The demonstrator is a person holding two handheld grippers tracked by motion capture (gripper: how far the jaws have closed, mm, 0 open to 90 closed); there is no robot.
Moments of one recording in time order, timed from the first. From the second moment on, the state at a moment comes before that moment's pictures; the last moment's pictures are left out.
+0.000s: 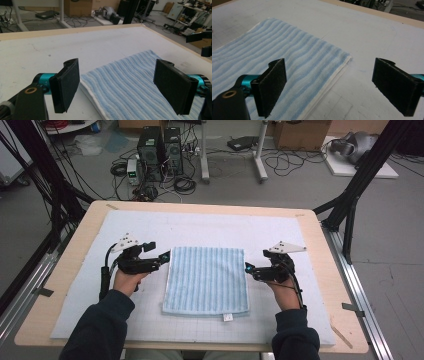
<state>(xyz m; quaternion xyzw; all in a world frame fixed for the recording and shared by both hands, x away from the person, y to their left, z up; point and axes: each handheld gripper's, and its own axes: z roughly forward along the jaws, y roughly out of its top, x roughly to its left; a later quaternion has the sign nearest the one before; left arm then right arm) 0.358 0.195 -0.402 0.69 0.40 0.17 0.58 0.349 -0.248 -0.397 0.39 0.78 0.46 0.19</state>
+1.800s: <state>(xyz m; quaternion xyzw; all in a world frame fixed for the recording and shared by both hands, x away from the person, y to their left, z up) 0.427 0.149 -0.452 0.78 0.43 0.19 0.41 0.434 -0.201 -0.444 0.48 0.79 0.34 0.17</state>
